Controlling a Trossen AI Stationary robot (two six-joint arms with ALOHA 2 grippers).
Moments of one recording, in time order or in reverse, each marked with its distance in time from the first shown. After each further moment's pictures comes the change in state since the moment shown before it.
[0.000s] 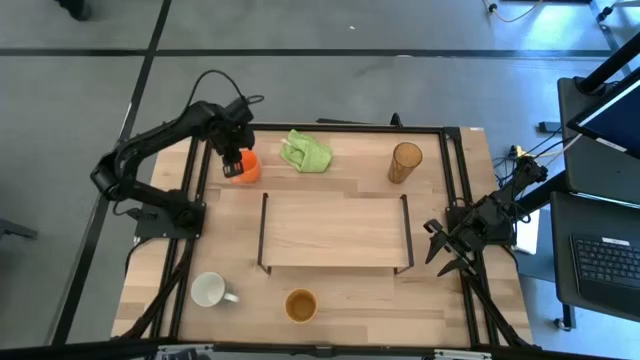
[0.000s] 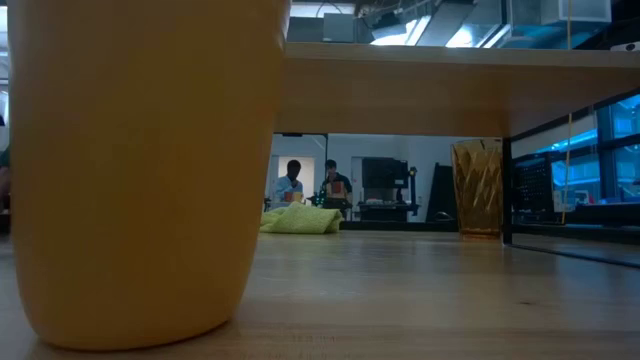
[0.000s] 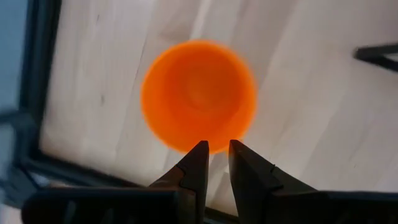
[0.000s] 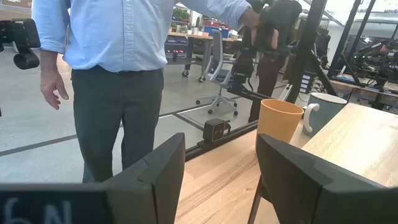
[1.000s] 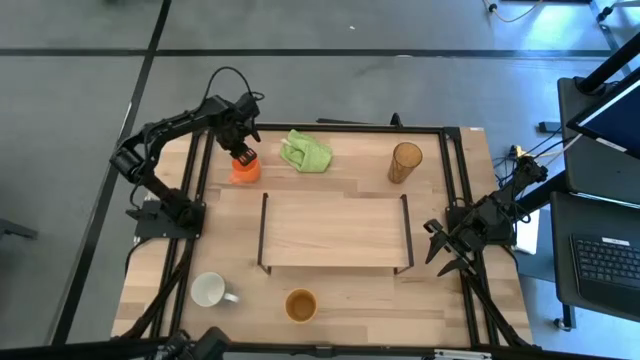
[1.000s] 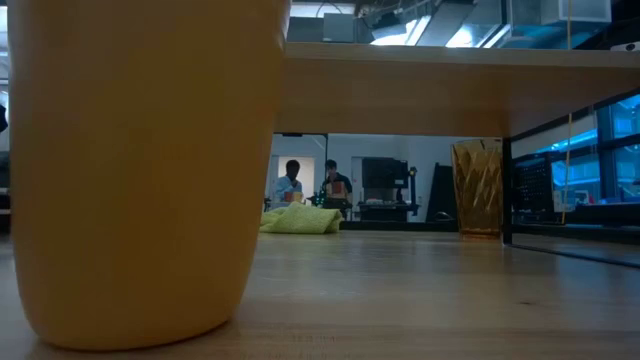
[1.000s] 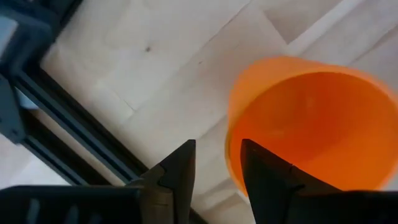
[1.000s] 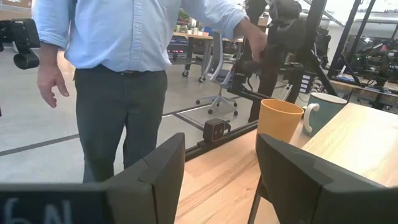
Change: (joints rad) left arm 0.096 0.199 0.000 0.098 -0.139 -0.367; right arm 0.000 0.000 0.000 0.000 0.000 0.000
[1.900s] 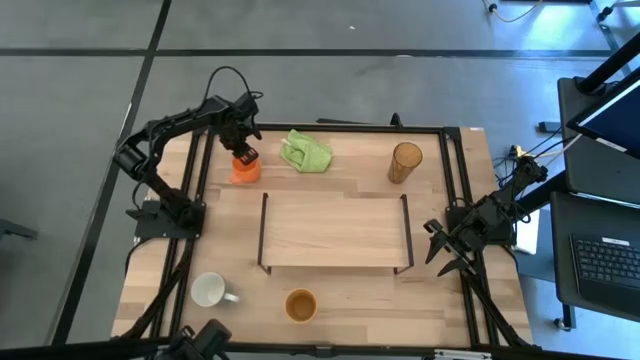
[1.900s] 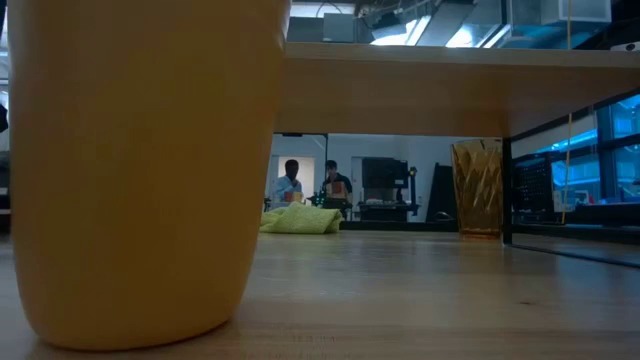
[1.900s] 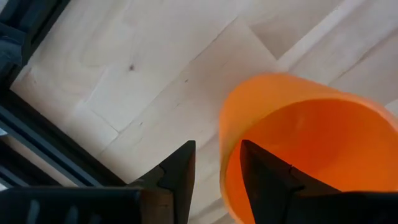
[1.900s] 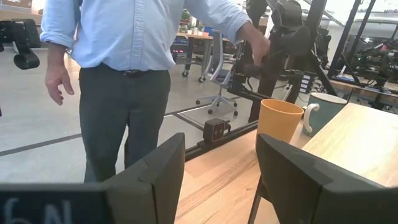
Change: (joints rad) left arm 0.040 0.034 -0.022 0.073 0.078 0.049; right arm 0.000 0.000 0.000 0.000 0.000 0.000
